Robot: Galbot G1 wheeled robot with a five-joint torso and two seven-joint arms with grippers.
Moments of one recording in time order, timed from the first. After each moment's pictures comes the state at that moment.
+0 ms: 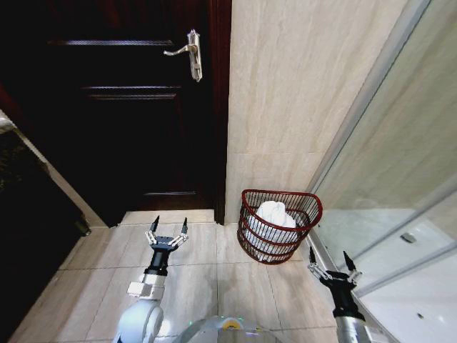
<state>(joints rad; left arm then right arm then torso) 1.70 -1.42 -0.56 -2.09 -0.18 -0.40 0.04 -1.95 1.57 0.78 2.16 0.15 0.34 -0.07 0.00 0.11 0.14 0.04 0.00</state>
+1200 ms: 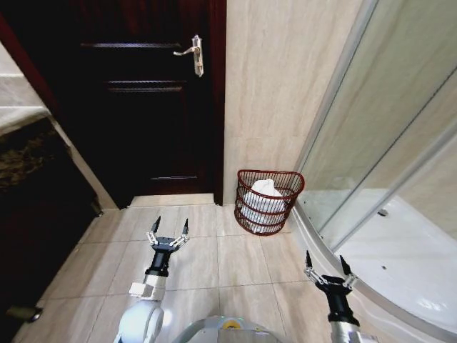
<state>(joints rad) 1.71 -1.42 -0.56 -2.08 -0.16 -0.40 0.05 -1.94 1.60 0.76 2.12 0.09 0.40 -0.05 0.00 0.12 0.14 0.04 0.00</state>
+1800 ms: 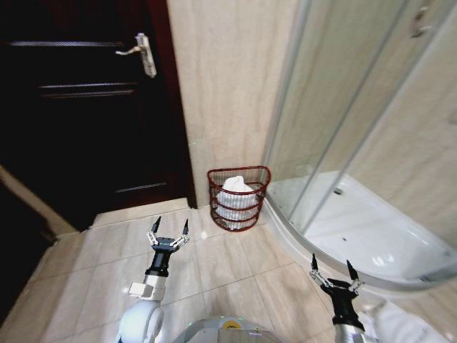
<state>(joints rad) 1.71 -1.42 -0.55 -2.08 -0.16 -0.40 0.05 -1.96 1.59 0.77 2.11 0.11 0.38 0.00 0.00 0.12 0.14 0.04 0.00</state>
